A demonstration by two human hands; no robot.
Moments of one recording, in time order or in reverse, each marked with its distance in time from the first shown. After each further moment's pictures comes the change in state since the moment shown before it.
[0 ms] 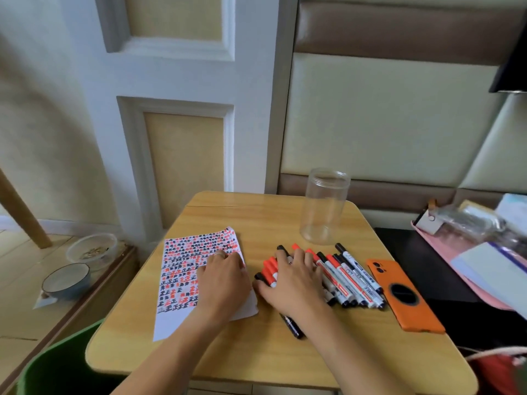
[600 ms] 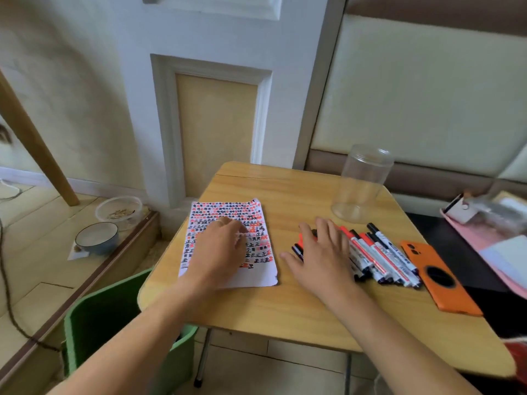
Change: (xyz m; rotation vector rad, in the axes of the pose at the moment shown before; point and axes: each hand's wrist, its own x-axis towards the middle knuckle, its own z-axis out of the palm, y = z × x) left_hand -0.009 -0.084 -0.030 -0.209 0.113 0.167; right_hand -0.012 -0.021 0.013 -0.095 0.160 -0.101
